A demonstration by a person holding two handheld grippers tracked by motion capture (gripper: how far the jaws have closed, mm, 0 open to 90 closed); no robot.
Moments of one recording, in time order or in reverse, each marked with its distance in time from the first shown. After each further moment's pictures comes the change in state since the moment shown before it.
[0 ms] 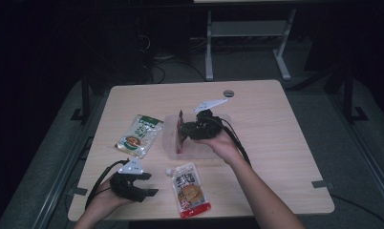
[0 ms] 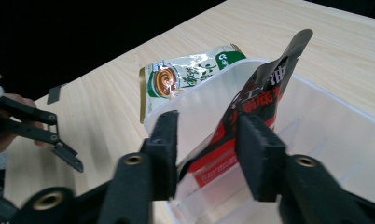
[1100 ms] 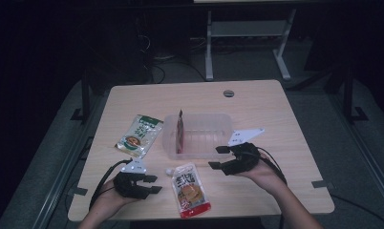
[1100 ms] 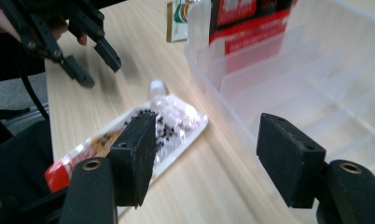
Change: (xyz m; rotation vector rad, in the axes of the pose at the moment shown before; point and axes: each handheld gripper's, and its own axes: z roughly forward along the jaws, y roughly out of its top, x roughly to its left) left arm -0.007 0.009 0.005 -0.048 -0.039 -0.028; right arm 0.022 -0.087 -0.088 0.064 0.000 -0.134
